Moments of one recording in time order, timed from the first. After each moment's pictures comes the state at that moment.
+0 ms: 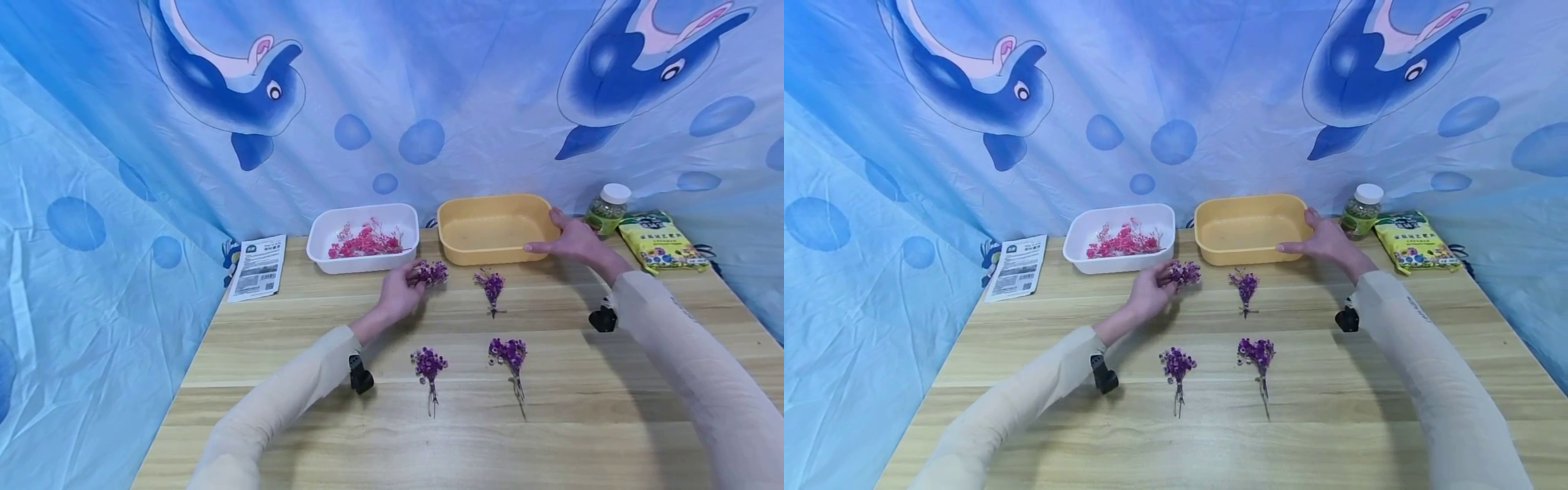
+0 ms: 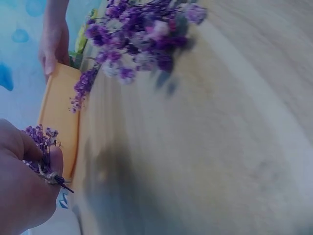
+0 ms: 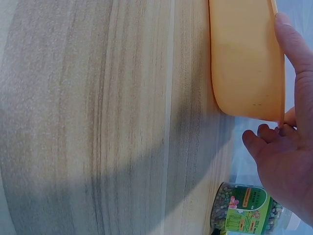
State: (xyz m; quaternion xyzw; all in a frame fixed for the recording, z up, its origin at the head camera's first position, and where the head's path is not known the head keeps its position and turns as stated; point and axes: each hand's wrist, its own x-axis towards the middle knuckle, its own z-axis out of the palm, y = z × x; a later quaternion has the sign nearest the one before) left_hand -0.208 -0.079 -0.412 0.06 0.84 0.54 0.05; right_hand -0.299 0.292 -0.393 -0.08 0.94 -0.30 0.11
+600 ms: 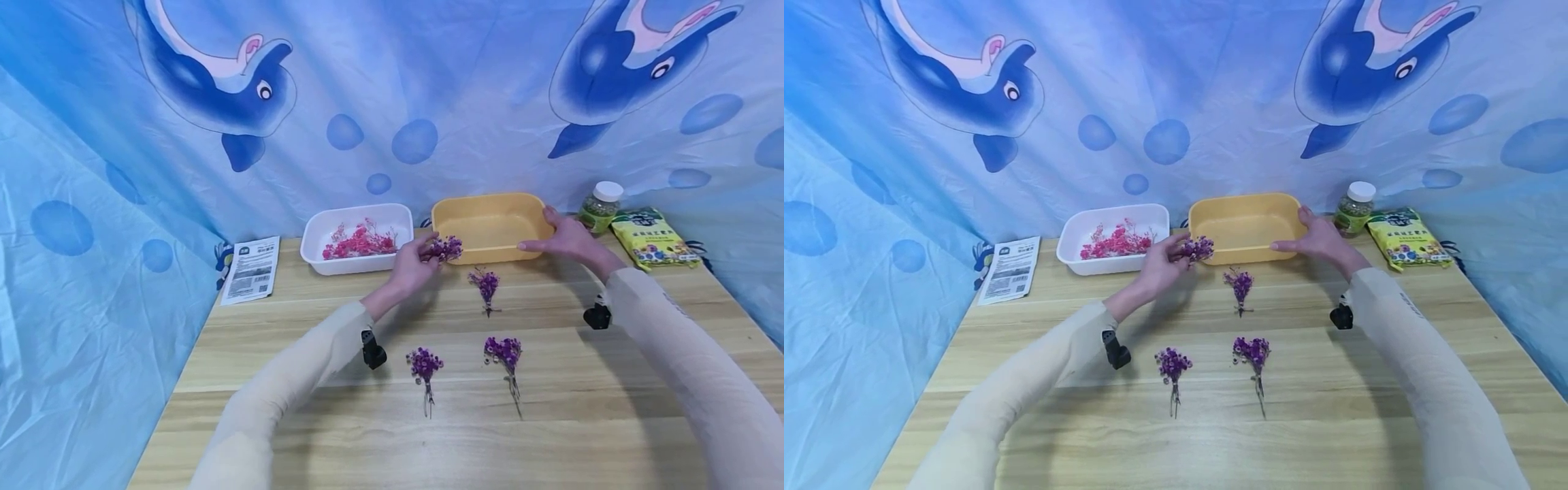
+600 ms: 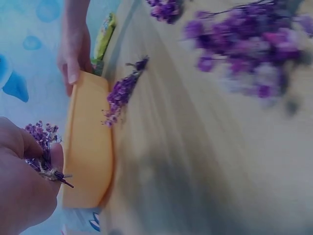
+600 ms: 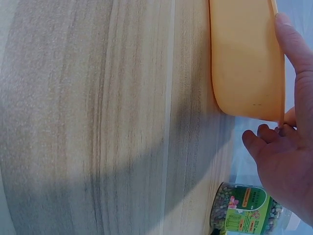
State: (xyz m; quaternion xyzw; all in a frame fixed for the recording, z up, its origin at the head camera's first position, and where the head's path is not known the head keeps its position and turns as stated) left_hand -0.239 -0.045 -0.383 0.13 0.82 0.55 0.01; right_hand -0.301 0.293 -0.398 -0.08 0.94 -0.30 0.10
